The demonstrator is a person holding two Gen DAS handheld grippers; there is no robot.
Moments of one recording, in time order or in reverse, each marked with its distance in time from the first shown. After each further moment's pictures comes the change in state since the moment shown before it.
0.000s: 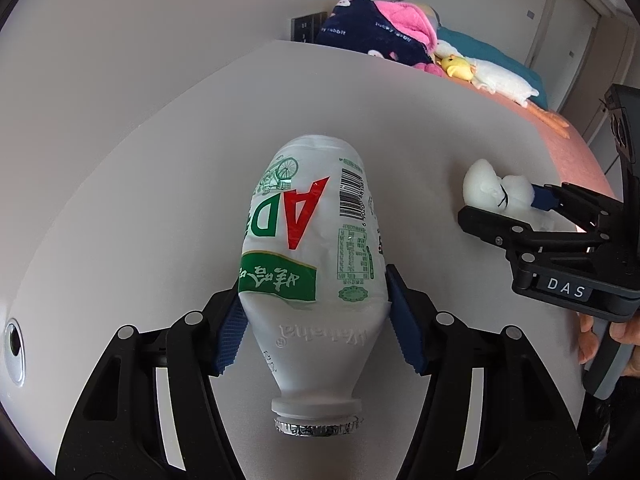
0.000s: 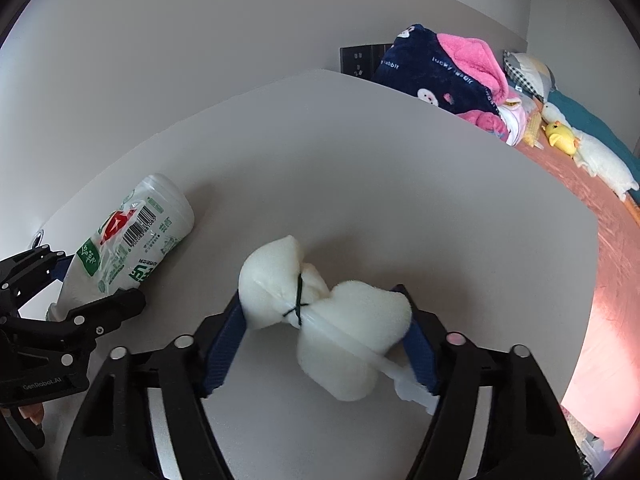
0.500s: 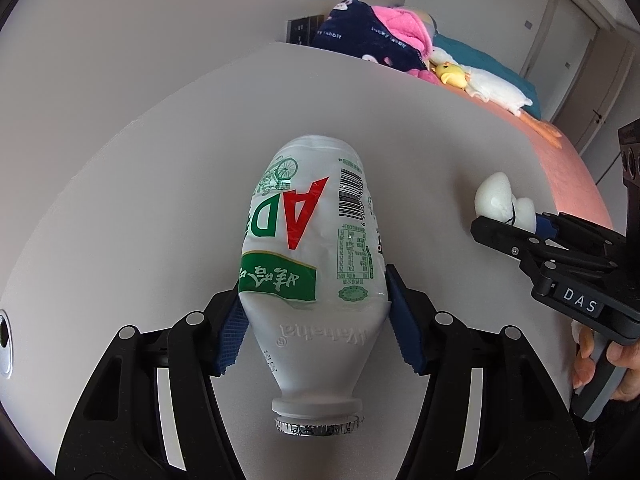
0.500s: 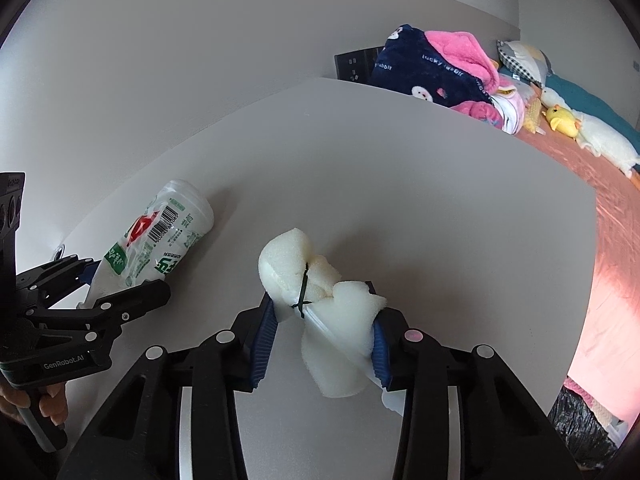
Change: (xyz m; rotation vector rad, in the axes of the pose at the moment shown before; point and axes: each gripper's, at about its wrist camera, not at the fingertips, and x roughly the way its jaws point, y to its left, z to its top) left arm -0.004 -0.003 -0.002 -0.028 -0.008 -0.042; right arm -0.020 -0.010 -0.014 0.088 -0.033 0.063
